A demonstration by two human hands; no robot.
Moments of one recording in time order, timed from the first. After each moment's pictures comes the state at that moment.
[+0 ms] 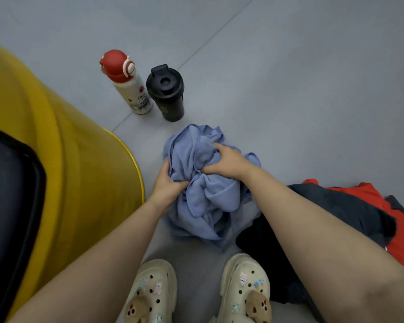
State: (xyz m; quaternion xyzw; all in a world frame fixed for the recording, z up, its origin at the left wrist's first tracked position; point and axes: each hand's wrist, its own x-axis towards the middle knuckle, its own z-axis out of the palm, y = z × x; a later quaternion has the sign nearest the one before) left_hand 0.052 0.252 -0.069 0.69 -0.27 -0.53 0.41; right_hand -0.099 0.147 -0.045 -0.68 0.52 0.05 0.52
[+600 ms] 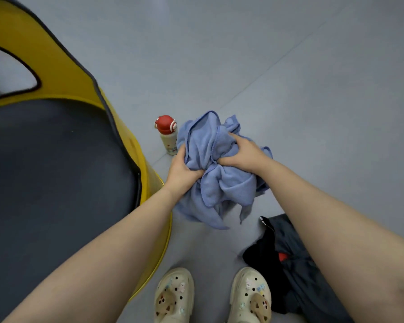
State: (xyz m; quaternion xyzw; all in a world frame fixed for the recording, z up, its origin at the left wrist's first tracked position) left_hand 0.080 0.242 0.110 0.63 -0.42 -0.43 0.49; right_hand -0.079 0.148 0.150 -0.75 0.49 -0.07 0.44
